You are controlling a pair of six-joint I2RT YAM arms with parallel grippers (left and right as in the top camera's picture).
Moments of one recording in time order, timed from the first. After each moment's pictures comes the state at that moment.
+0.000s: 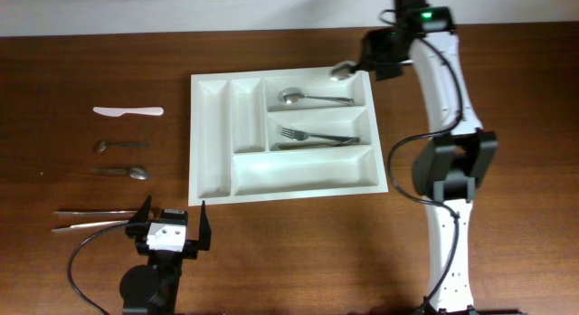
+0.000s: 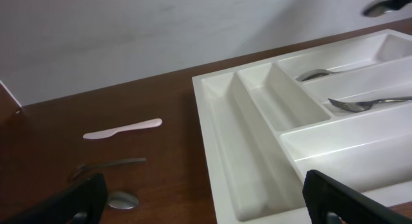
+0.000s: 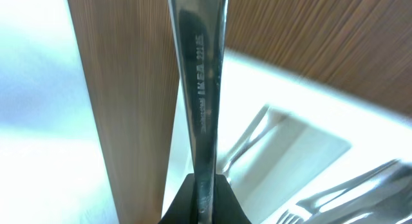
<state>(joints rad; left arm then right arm) -0.05 0.01 0.08 -0.22 -0.01 0.19 0.08 2.56 2.61 -1.23 -0.34 1.41</state>
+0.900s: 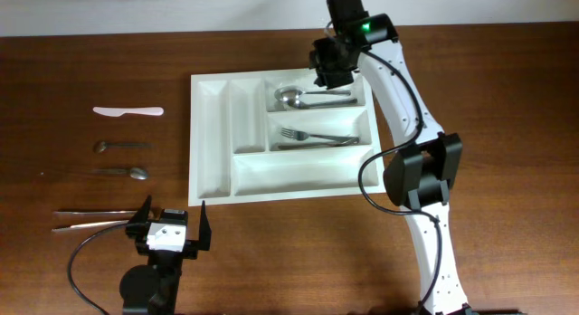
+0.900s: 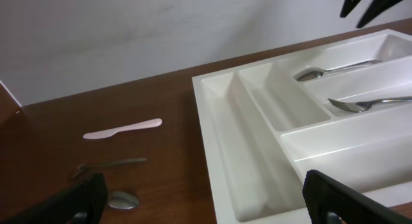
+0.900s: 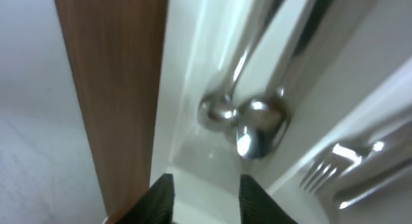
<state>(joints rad) -0.05 0.01 0.08 -0.22 -0.01 0.19 0.27 2.56 2.61 -1.19 -0.28 1.53</state>
